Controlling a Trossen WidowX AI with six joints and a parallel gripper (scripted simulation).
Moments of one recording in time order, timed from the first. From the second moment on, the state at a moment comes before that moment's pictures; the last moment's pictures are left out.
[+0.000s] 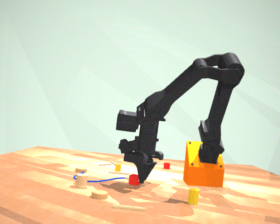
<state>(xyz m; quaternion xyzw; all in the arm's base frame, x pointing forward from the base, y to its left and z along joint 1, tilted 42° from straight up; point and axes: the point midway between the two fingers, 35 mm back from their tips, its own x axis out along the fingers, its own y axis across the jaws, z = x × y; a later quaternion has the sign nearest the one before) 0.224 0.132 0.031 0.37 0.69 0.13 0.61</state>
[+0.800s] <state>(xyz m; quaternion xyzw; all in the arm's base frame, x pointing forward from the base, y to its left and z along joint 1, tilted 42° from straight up) 0.203 0.136 0.036 0.37 0.69 0.13 0.60</state>
